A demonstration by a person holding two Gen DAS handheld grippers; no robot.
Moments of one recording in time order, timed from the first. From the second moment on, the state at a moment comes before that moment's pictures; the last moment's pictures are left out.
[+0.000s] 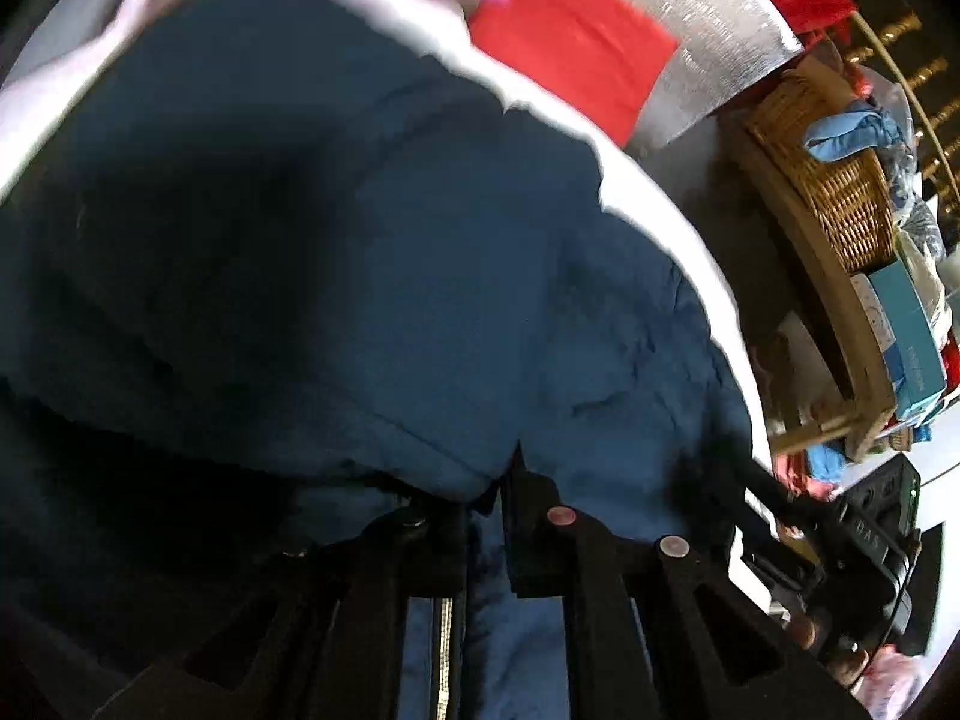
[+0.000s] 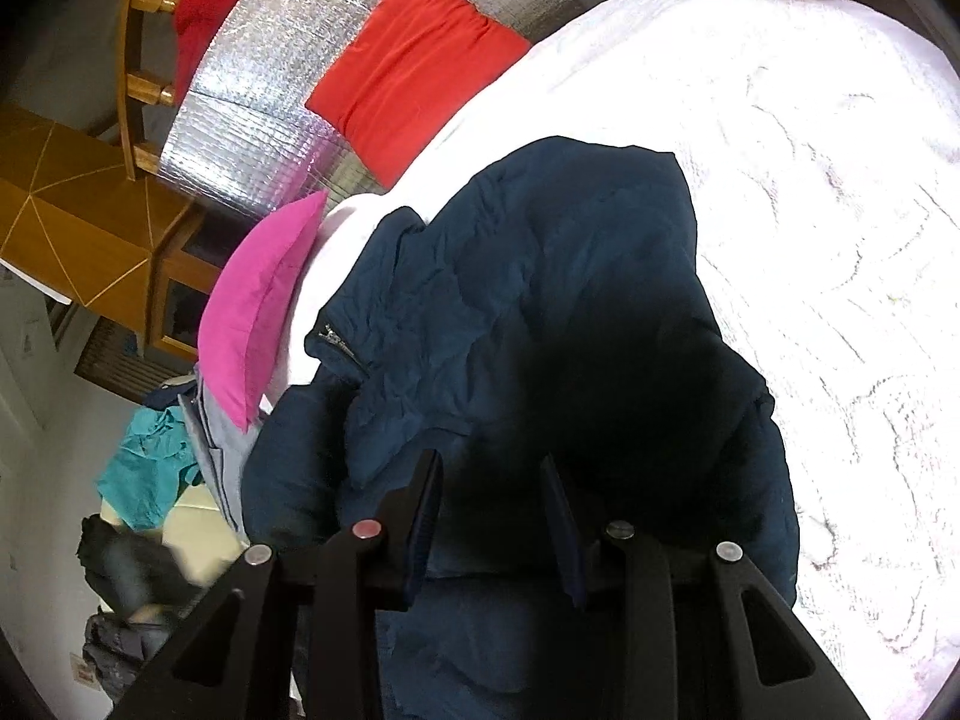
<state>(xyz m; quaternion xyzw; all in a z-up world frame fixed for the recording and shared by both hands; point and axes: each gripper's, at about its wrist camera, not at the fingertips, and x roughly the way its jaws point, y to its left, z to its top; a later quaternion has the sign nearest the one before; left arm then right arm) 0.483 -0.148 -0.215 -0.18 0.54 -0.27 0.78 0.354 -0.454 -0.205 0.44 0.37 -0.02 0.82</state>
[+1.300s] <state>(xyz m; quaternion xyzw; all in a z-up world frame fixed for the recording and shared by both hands) 0.472 -0.129 -0.125 -0.18 0.34 -0.28 0.88 0.337 -0.467 -0.199 0.47 0.34 -0.02 0.82</state>
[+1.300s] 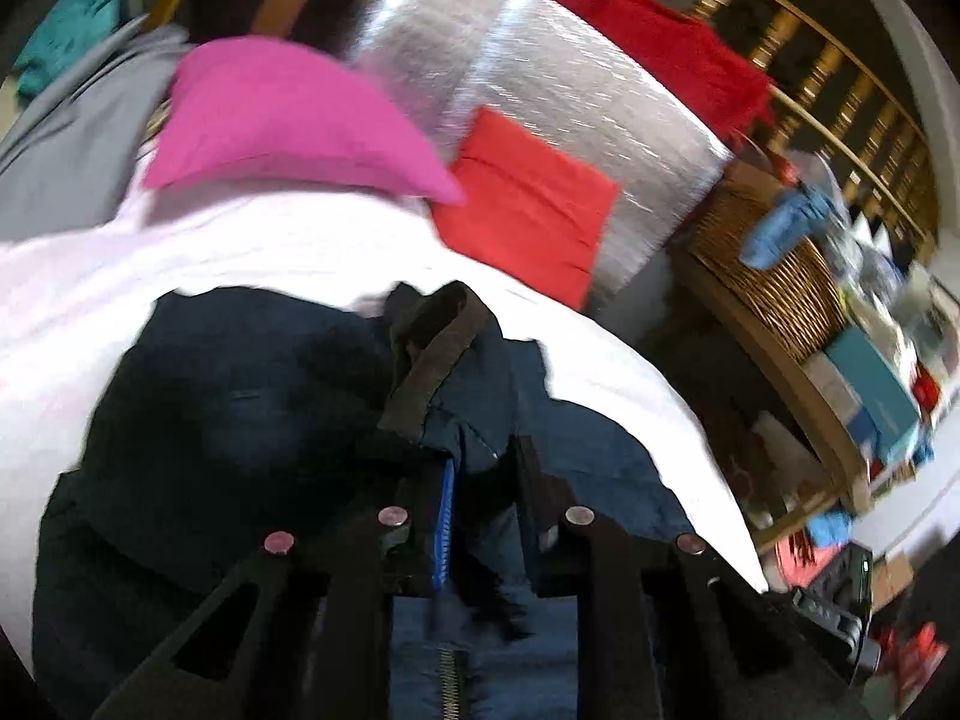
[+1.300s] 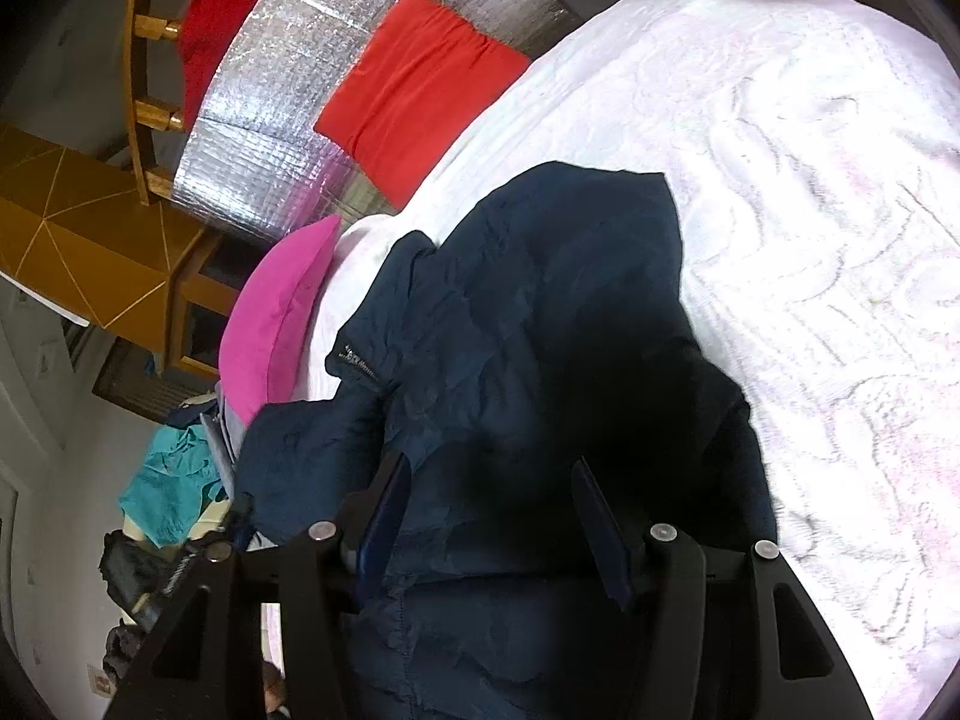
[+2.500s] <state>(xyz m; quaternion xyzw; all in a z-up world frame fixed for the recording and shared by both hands) 0.455 -0.111 -0.100 -0.05 0.39 -0.20 0.90 0.336 -0.502 -0.221 0.58 0.30 0.01 0.76</state>
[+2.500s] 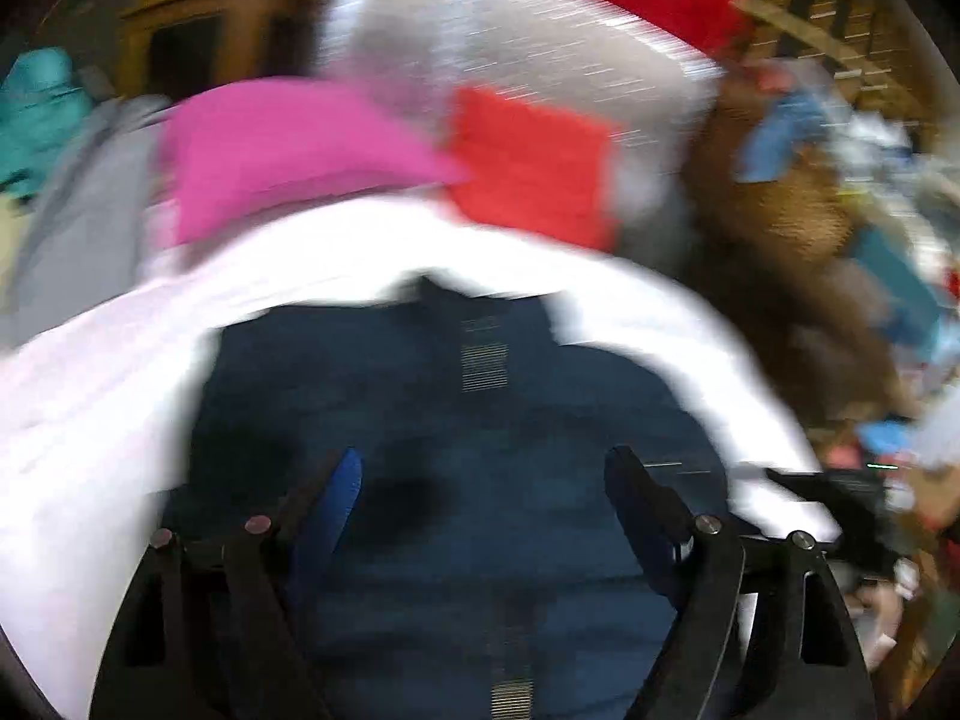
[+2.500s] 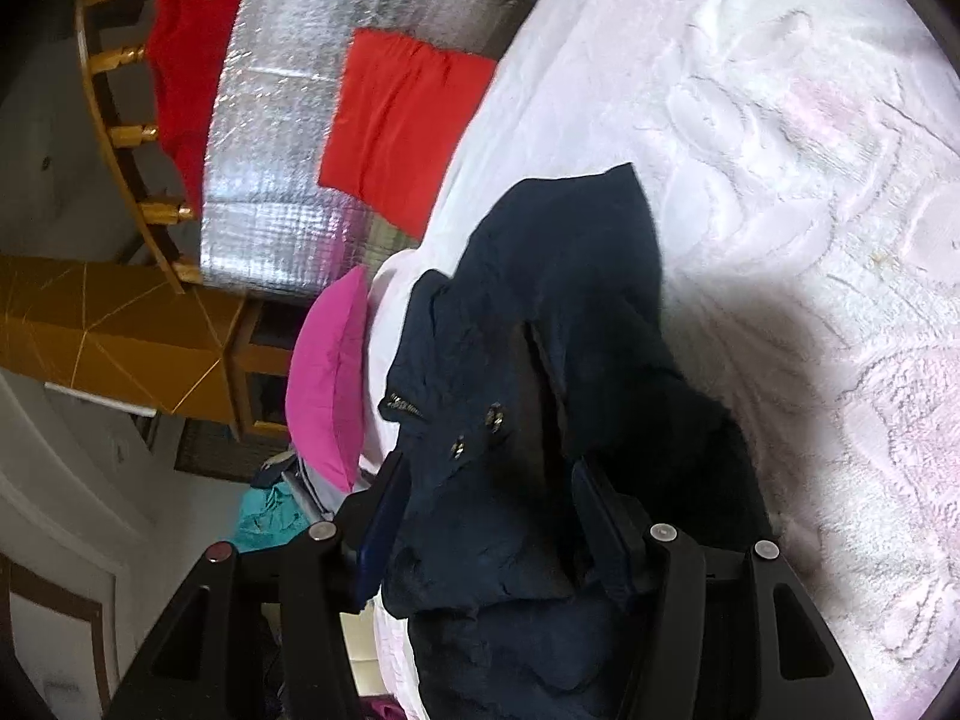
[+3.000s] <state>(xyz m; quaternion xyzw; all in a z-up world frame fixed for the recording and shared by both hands) 0.514 -0.028 -0.192 -0.11 0.48 -0.03 0.87 0.385 -0.445 -0.223 0.43 0.41 -0.02 0.81</state>
